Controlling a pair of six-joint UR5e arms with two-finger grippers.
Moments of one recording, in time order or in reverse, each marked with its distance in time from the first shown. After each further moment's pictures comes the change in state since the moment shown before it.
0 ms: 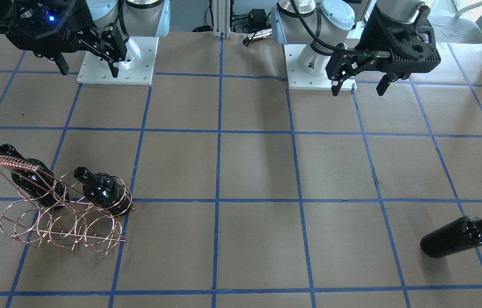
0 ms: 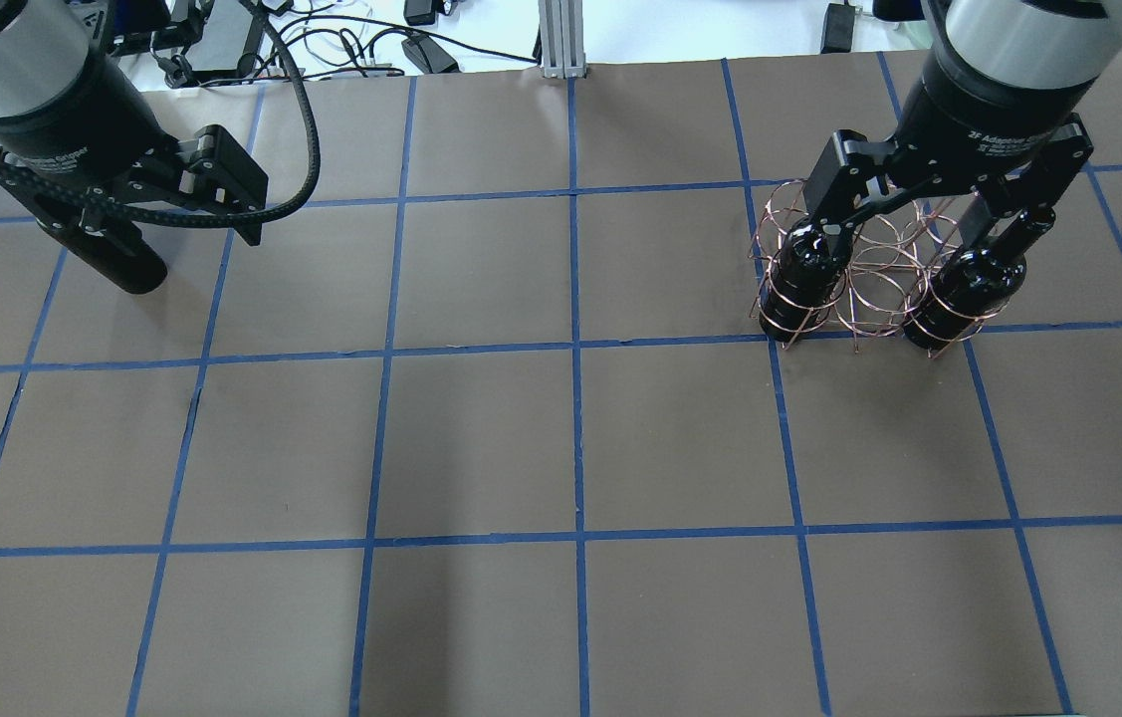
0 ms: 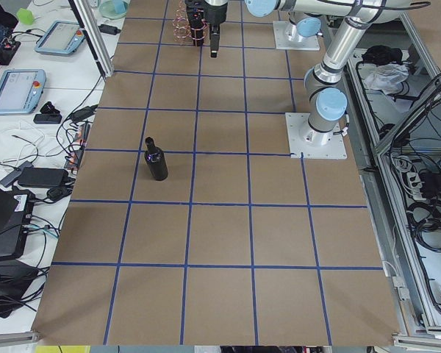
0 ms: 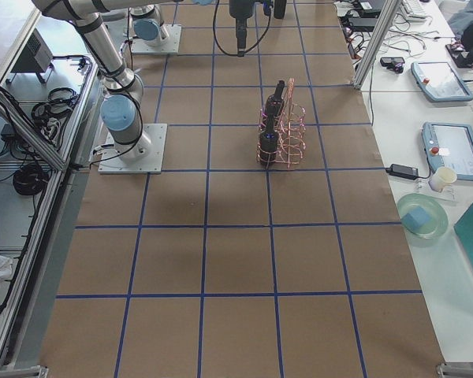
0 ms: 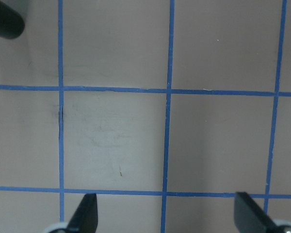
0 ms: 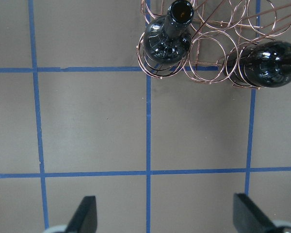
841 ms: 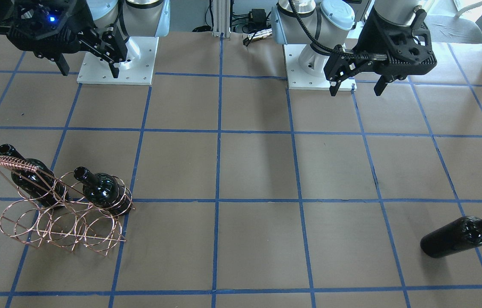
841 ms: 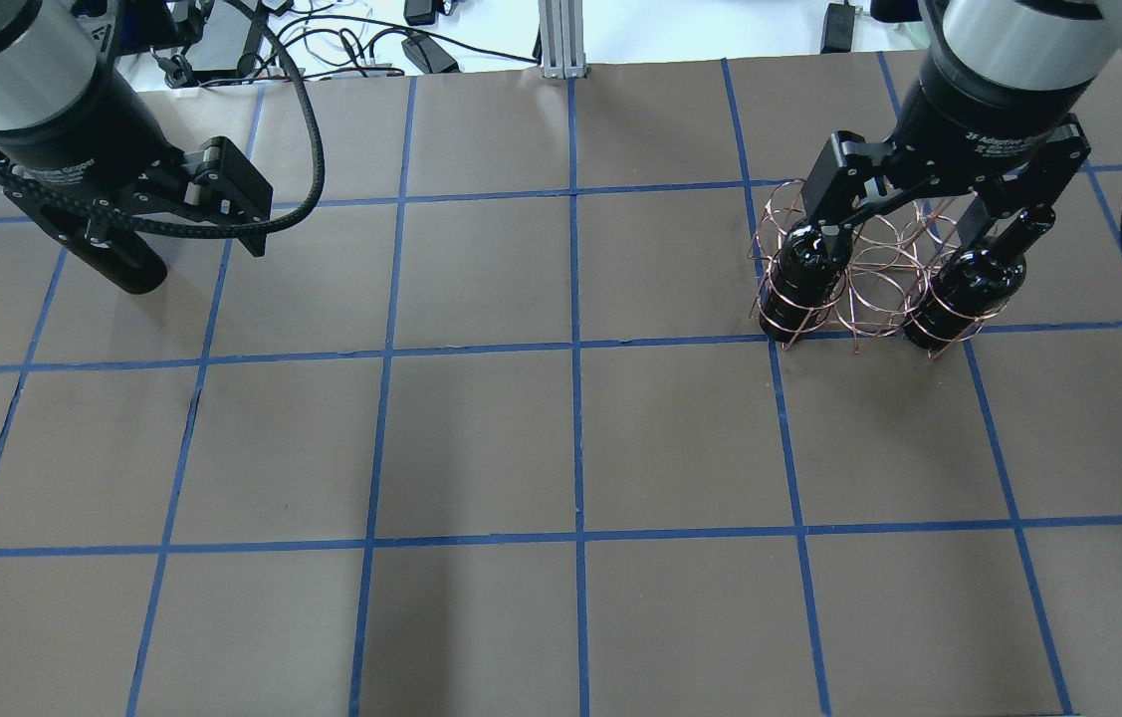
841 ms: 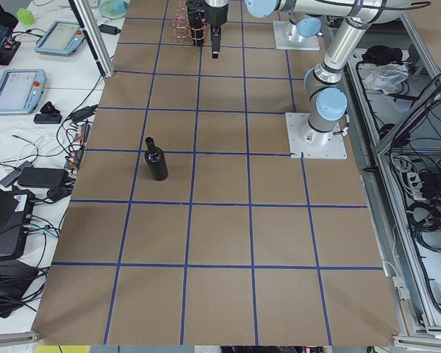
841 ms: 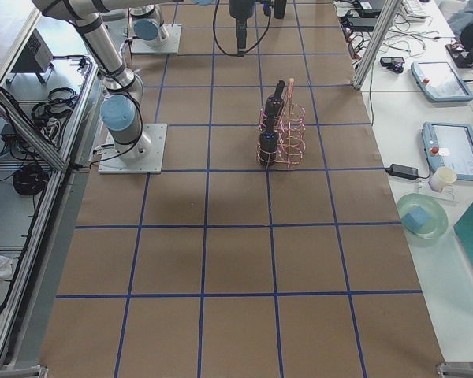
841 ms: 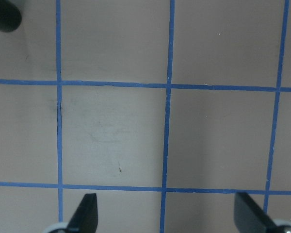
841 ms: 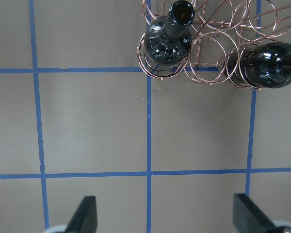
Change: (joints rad) left arm -0.002 0.002 -0.013 -0.008 0.002 -0.004; right arm 0.001 0.001 0.000 -0.003 0.001 0.001
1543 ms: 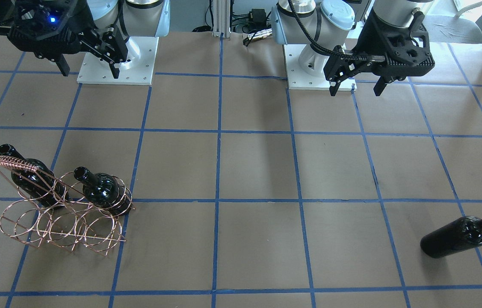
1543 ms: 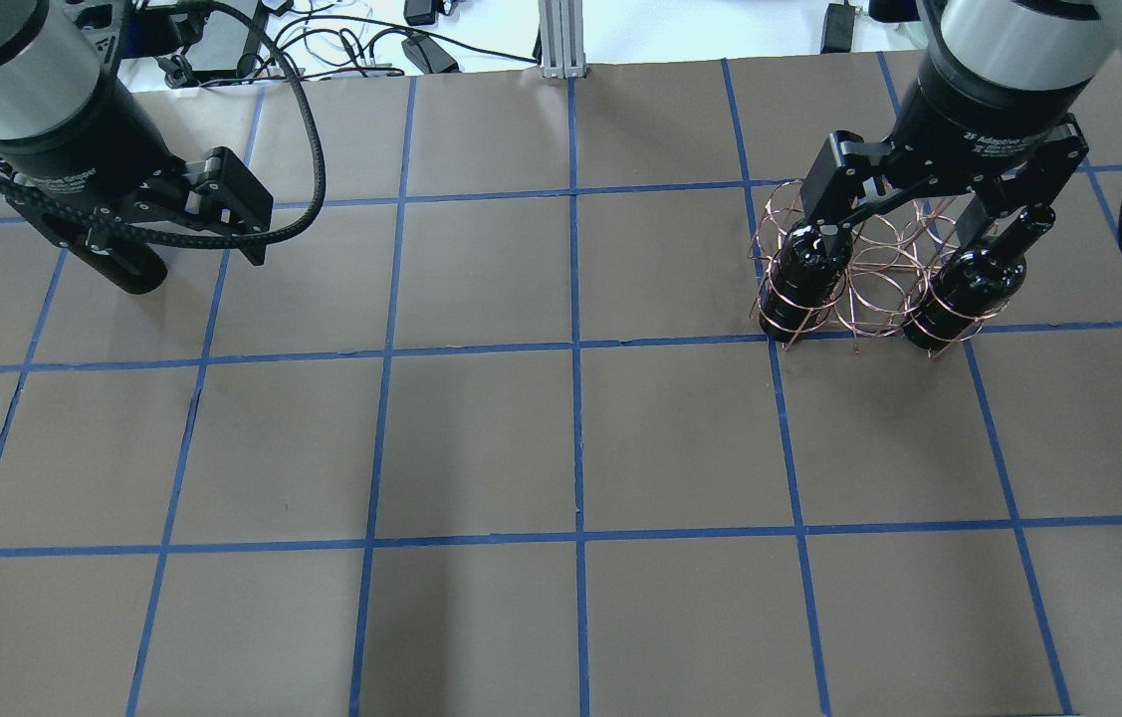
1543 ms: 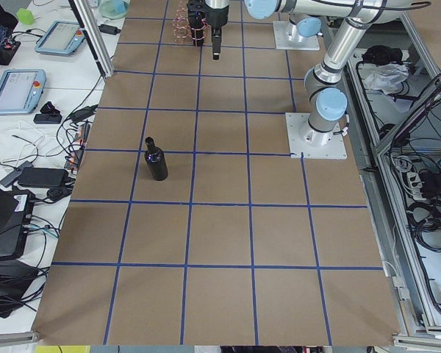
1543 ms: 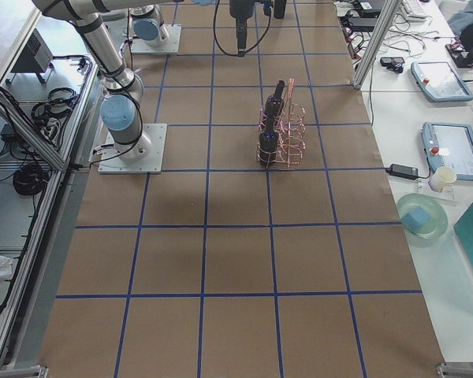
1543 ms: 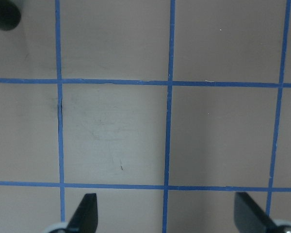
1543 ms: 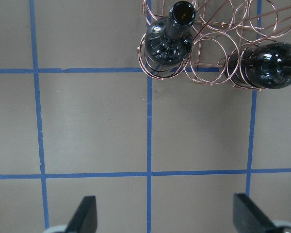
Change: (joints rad) left arm 0.003 0.003 -0.007 -0.001 0.003 0.013; right arm 0.001 0.002 0.000 -0.002 0.000 0.000
